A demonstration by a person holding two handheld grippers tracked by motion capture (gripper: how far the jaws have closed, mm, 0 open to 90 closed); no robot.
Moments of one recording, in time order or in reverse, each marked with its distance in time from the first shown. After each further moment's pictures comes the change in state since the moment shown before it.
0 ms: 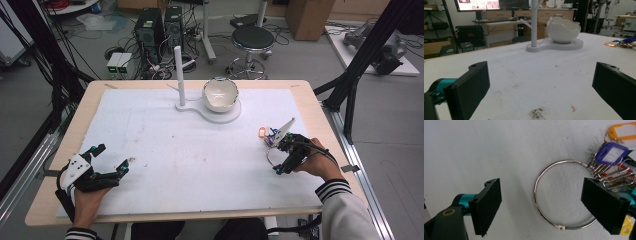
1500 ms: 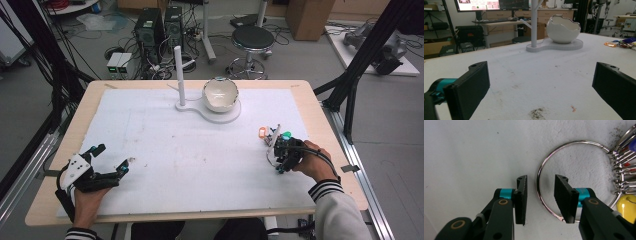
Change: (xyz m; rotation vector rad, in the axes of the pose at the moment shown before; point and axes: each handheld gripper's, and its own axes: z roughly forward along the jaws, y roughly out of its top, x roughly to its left) left arm 0.000 0.000 0.000 0.000 -0.001 0.001; right arm 0.003 0.009 0.018 0.229 0.005 -0.100
